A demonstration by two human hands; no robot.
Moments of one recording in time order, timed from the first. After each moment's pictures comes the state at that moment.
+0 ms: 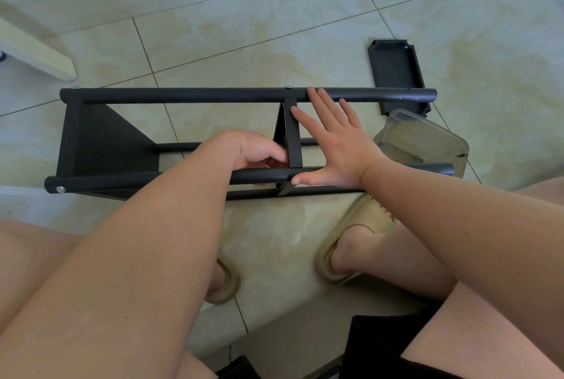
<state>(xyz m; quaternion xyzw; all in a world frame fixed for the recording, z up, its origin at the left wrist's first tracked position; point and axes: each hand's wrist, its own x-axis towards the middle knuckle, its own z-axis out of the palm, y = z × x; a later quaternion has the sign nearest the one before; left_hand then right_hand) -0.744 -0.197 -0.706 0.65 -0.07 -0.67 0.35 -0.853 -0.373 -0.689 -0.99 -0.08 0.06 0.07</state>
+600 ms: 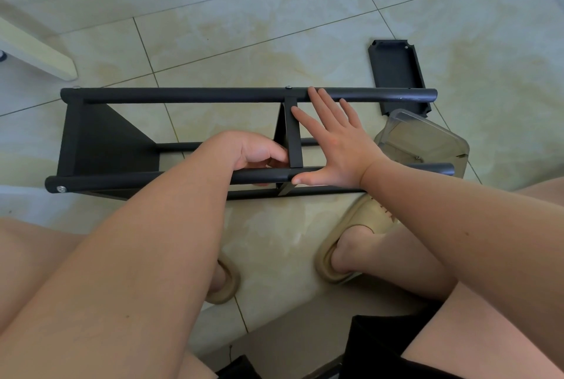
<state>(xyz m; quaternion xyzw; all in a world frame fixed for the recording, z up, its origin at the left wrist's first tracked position) -0.743 -0.197 -0.706 0.66 -0.07 -0.68 0.33 -0.853 -0.373 -0.689 -0.99 -0.08 0.06 0.07</state>
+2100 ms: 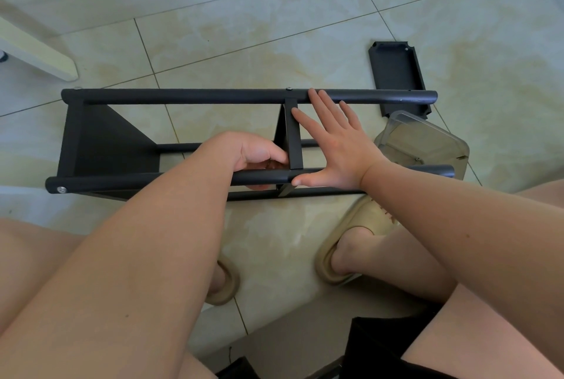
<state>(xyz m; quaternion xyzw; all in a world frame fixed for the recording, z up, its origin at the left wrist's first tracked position) -0.742 -0.196 -0.704 0.65 -0.03 -0.69 0.32 -0.853 -0.373 -0.688 -0.99 -0.07 0.06 0.07</state>
